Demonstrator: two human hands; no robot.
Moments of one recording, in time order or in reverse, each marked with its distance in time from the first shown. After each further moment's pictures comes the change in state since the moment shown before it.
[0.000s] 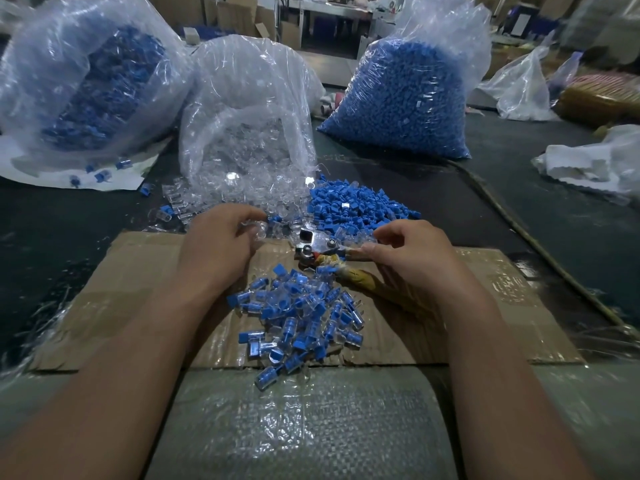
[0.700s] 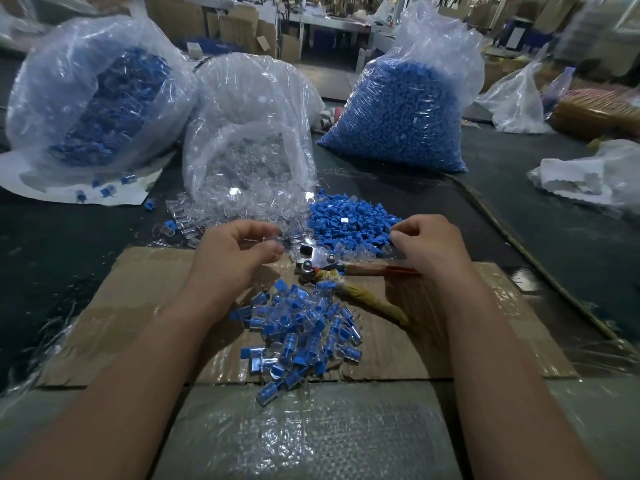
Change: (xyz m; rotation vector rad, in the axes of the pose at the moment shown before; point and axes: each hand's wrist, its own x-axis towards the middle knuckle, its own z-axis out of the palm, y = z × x) left_hand -0.011 0.015 -0.007 -0.651 -0.134 -0.195; right_hand 0.024 0.007 -0.015 0.041 0.153 0.136
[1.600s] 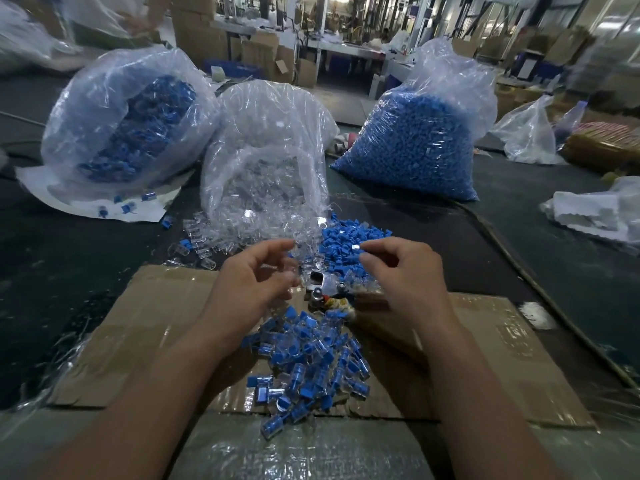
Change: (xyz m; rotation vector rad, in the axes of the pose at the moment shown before) left_hand -0.009 0.008 0.000 -0.113 -0.059 0.019; right_hand -0.025 -0.035 0.020 0.195 0.069 -0.286
